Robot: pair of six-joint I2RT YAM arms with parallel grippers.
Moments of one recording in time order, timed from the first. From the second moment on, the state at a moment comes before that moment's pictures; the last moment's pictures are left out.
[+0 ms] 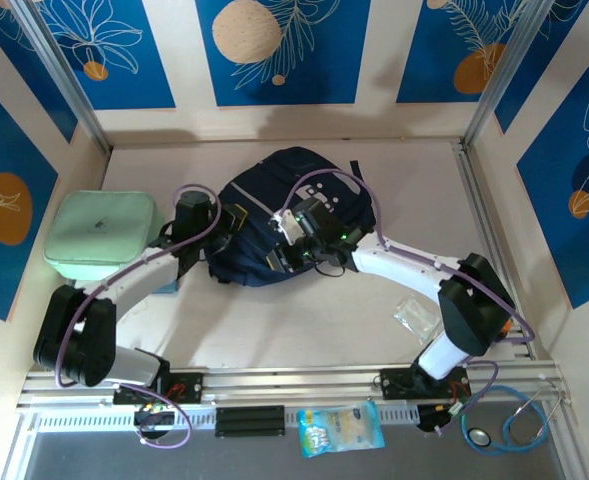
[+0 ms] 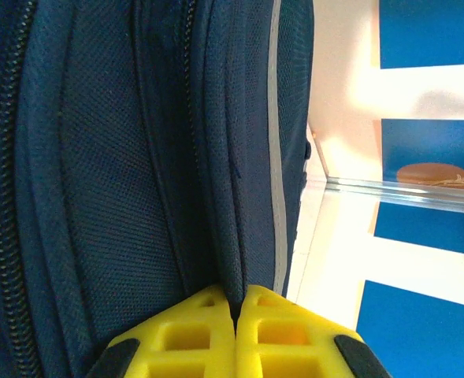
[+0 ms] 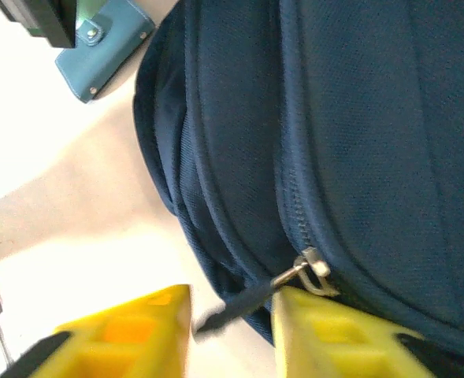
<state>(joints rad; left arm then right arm) -0.39 1.39 0.79 0.11 0.23 -1.33 0.78 1.57 1.09 -0.34 -0.28 0.22</state>
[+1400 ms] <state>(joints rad) -0.76 1.26 0.91 -0.34 0.08 -0.88 0.50 1.48 0.91 -0.20 -0.35 1.13</state>
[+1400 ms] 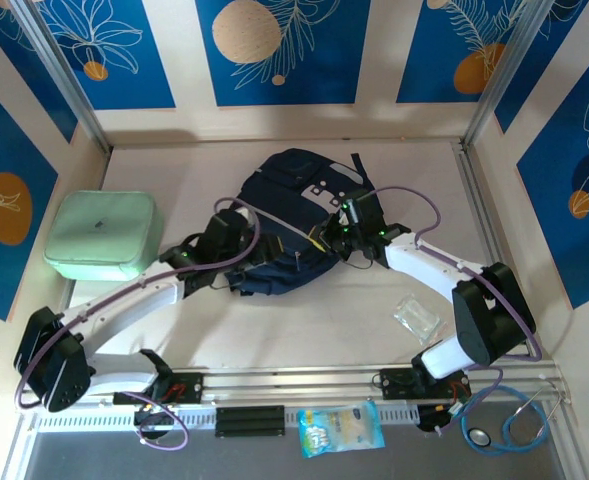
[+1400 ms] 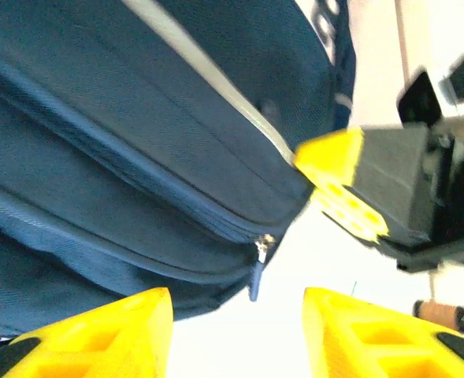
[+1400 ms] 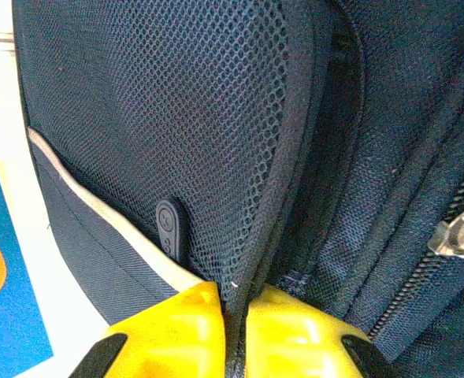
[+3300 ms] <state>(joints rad) -0.58 1.51 1.10 -0.50 0.10 -0.38 0.22 1.46 0.91 -0.25 -0.50 0.82</state>
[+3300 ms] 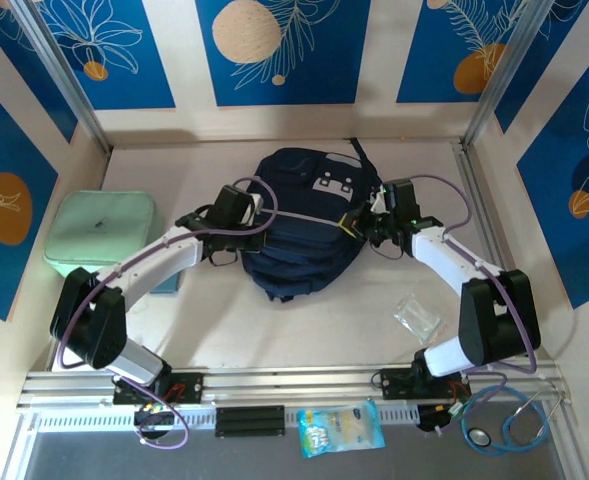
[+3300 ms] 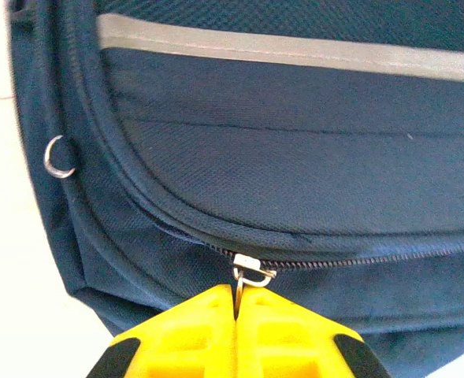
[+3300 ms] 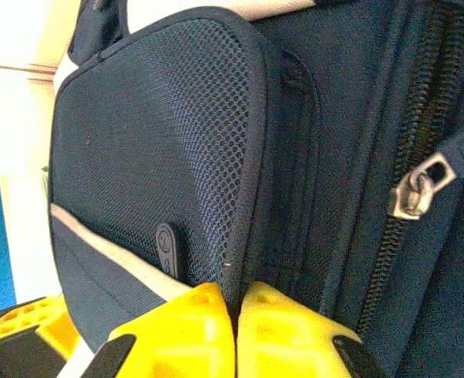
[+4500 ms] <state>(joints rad) -0.91 1.74 1.35 -0.57 0.15 -0.34 0.30 1.33 0.86 -0.43 -0.36 1.14</state>
